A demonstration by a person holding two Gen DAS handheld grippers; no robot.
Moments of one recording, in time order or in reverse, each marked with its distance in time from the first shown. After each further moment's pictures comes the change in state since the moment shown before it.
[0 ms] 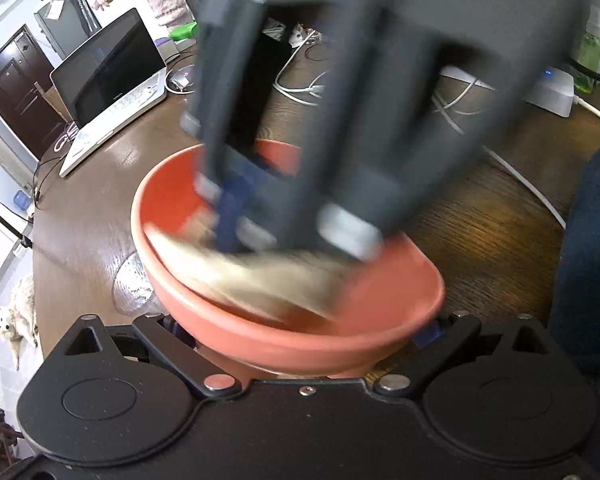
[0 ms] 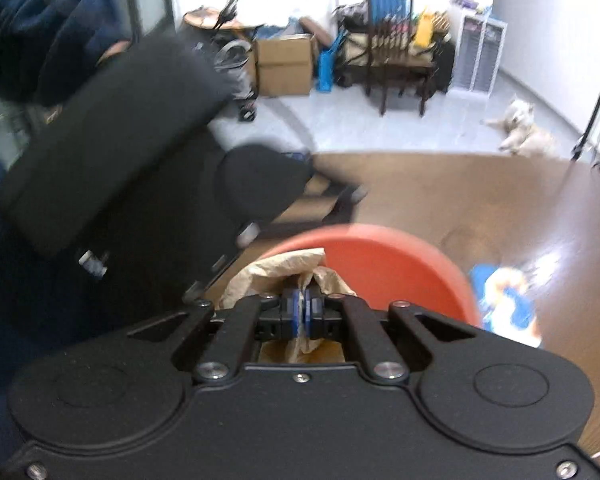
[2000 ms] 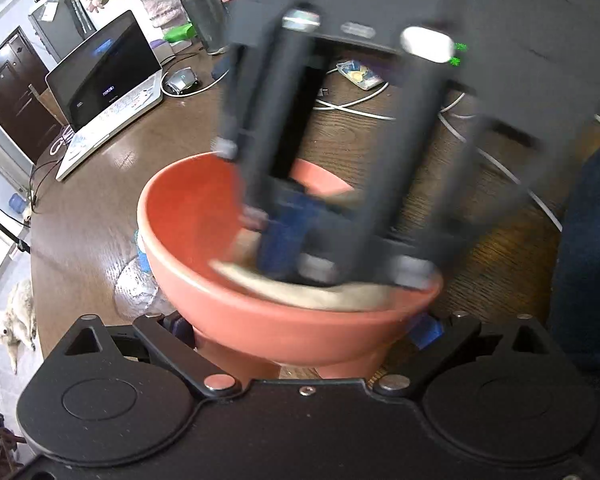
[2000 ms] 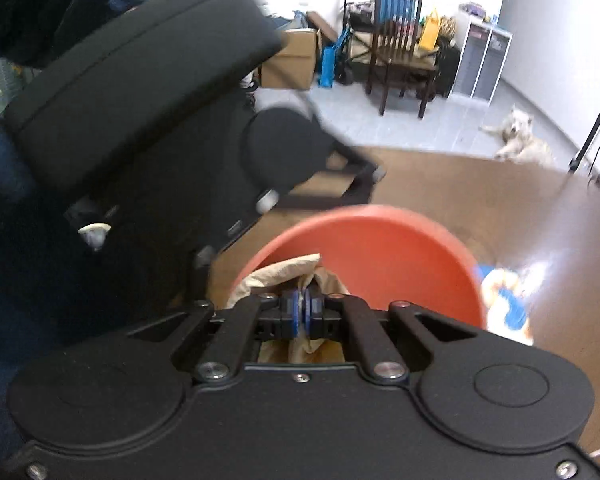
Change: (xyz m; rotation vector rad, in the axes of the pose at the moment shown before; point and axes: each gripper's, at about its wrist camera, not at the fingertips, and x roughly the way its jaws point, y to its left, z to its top) left arm 0.000 0.001 0.003 0.015 0.005 -0.007; right arm 0.005 0.028 -0.017 -0.080 0.023 -0.023
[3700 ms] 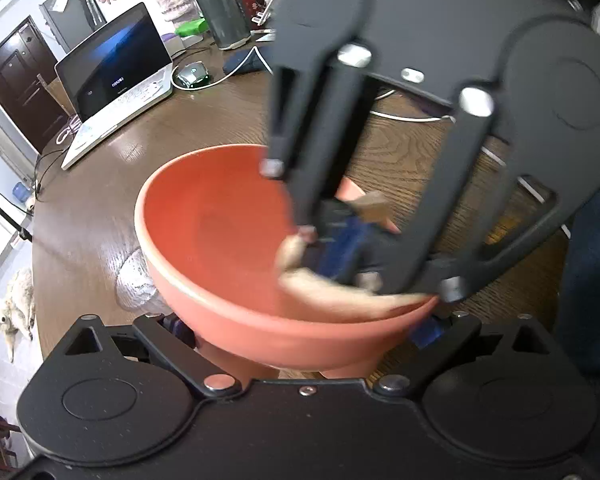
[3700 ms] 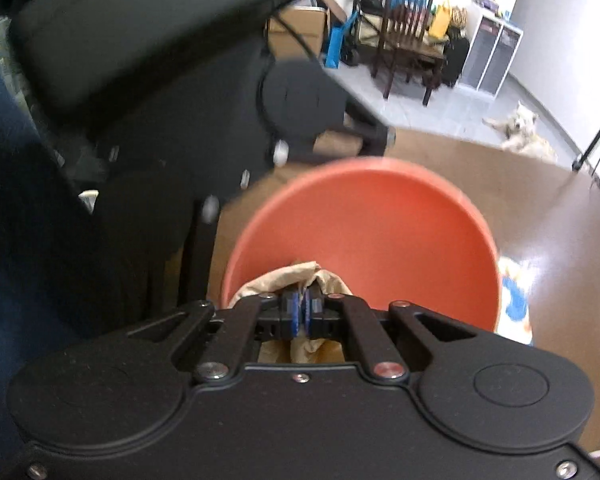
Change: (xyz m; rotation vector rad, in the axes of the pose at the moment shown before) left arm 0.005 0.004 0.000 -0.036 0.000 0.008; right arm 0.023 0.017 0.011 -0.062 0.063 0.000
